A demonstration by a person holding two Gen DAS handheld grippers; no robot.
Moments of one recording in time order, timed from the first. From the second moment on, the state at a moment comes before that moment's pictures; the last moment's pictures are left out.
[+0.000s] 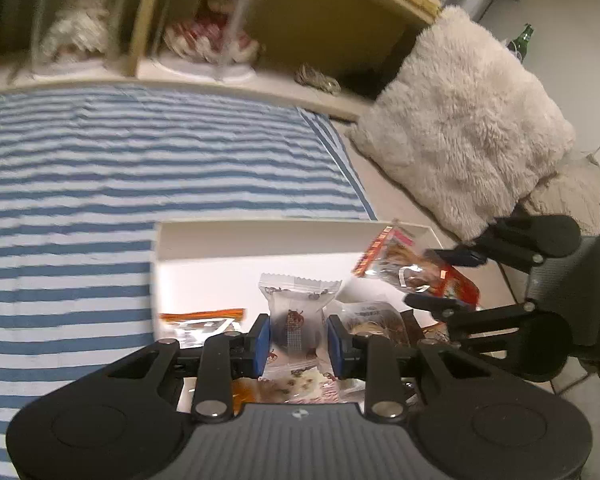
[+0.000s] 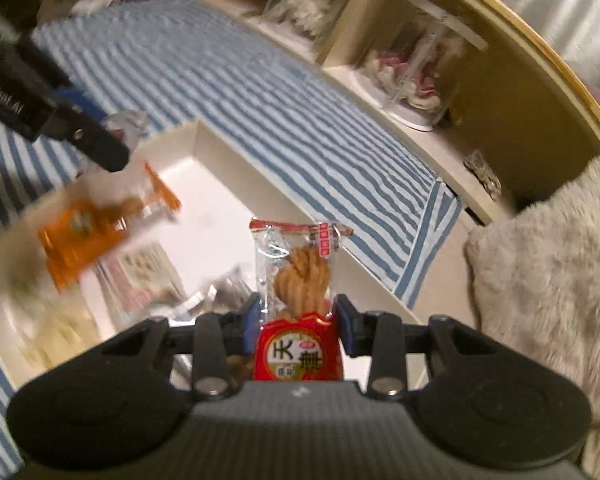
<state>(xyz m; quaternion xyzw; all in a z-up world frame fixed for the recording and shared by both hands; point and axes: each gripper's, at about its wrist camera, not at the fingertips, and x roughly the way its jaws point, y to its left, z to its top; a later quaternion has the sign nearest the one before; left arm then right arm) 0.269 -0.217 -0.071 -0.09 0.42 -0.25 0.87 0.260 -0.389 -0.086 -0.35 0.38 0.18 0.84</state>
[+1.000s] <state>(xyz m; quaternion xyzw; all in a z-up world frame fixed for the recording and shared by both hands) 0.301 -0.242 -0.093 -0.05 0.45 -0.23 0.86 0.284 -0.461 -0.097 -0.15 0.48 0.16 0.85</state>
